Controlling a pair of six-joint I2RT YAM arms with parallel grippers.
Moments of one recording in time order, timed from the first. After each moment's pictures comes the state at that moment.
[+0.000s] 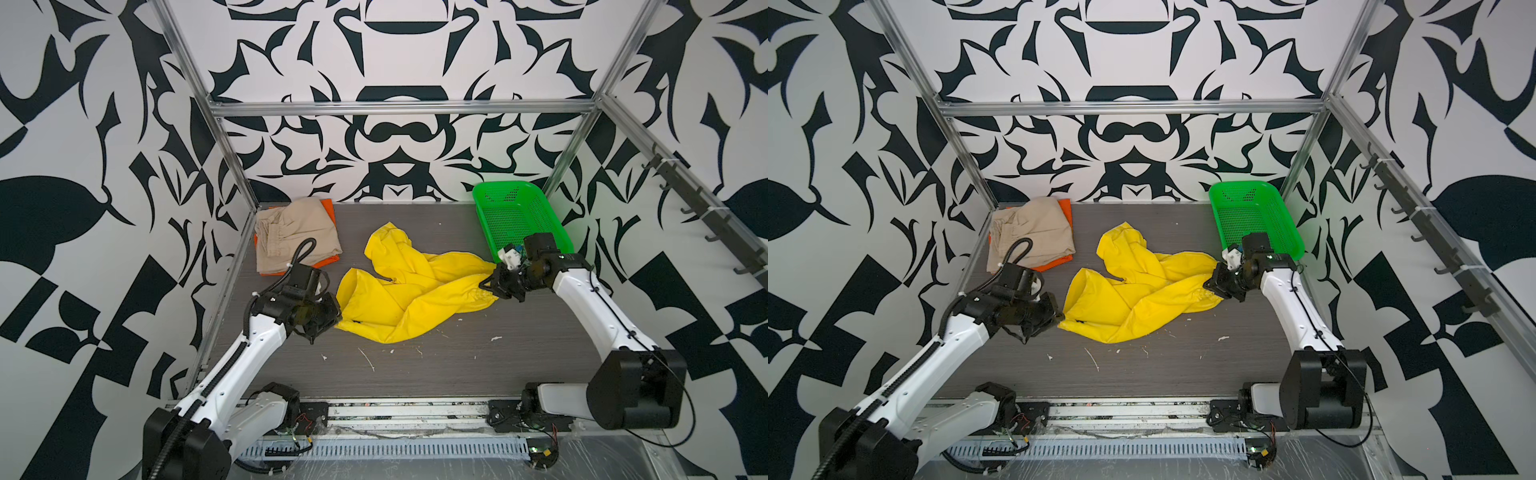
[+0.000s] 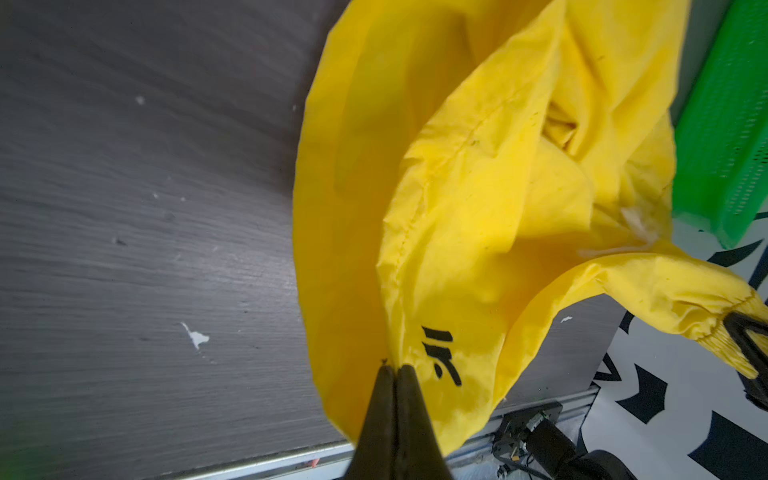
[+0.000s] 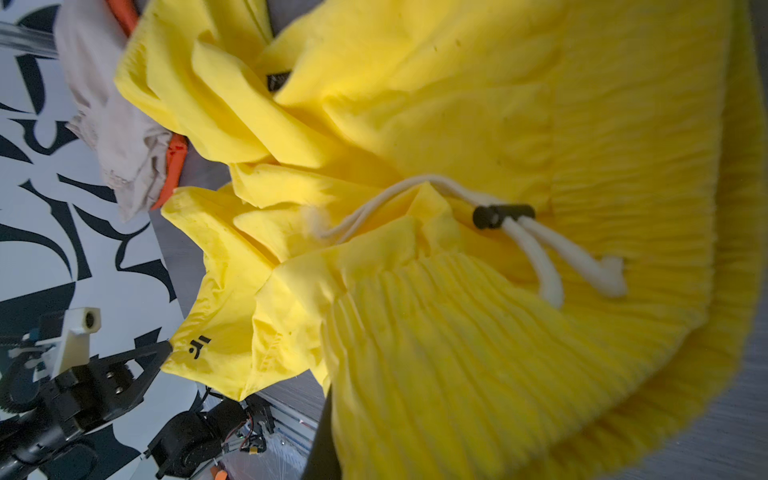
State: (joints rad) left arm -0.35 1.03 0.87 -0.90 0.26 -0.82; right arm -0.01 1.32 1.09 -0.94 -0.59 0.41
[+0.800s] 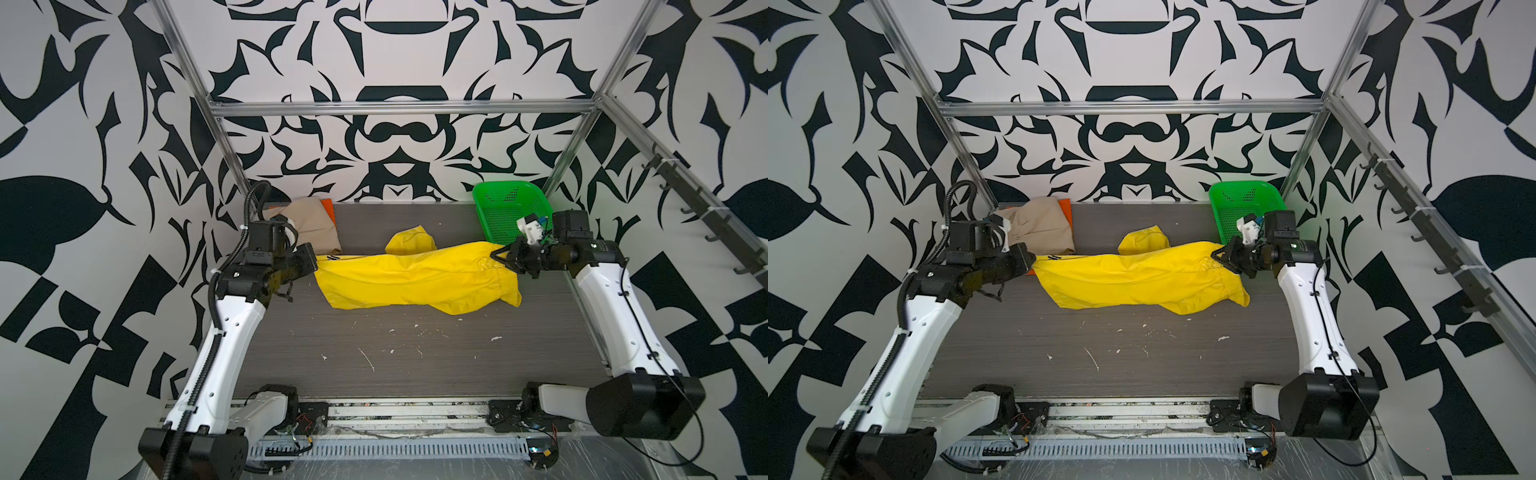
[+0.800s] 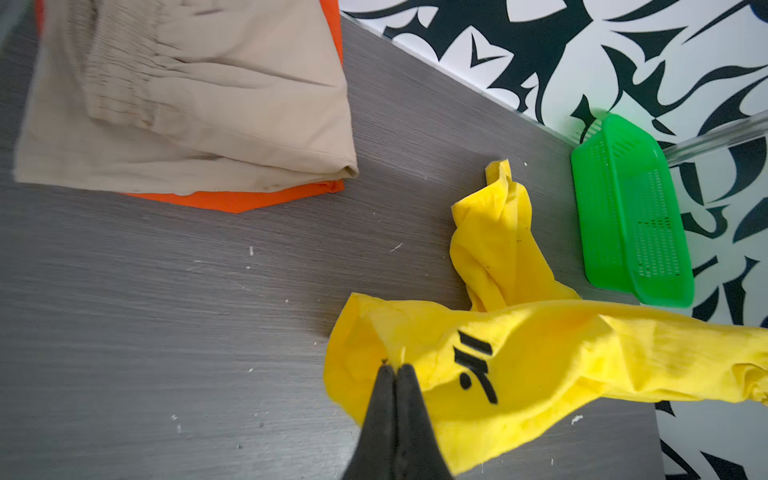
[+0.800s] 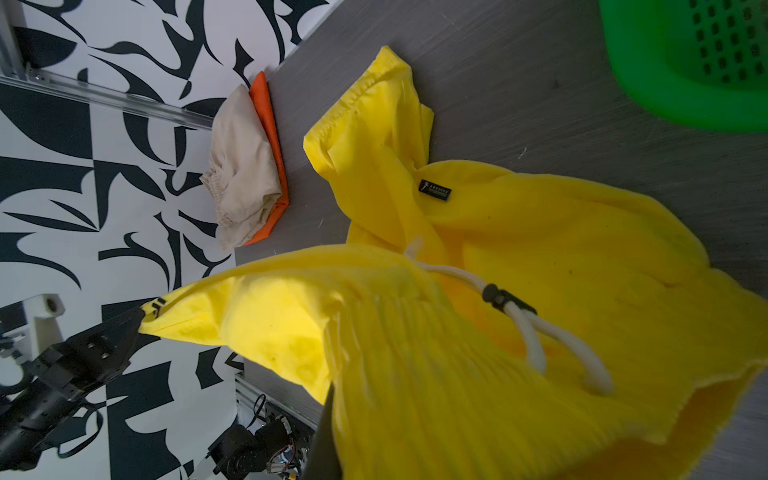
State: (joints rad) left arm -0.14 1.13 1.21 -0.83 0.22 -0.45; right arm -0.08 1.29 1.31 -0.97 -0.70 0.44
